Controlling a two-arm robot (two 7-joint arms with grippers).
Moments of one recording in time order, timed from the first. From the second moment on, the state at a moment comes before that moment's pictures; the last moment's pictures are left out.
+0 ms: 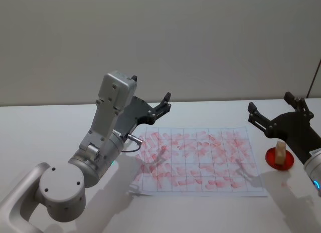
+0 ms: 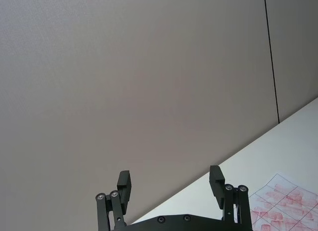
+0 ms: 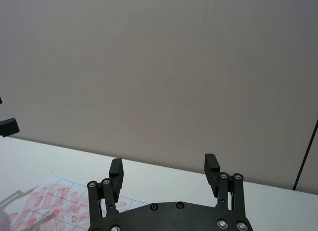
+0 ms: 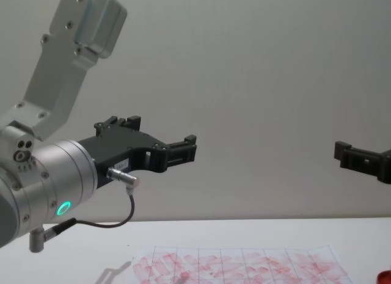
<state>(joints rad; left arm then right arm) -0.24 0.38 0.45 -1.63 -0.20 0.01 -0.01 -0.01 0.34 -0.23 -1.77 0.29 0.03 0.07</state>
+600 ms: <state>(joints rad) -0.24 0.38 0.45 -1.63 -0.20 0.01 -0.01 -0.05 0.35 -0.22 -1.78 0.30 0.07 0.03</state>
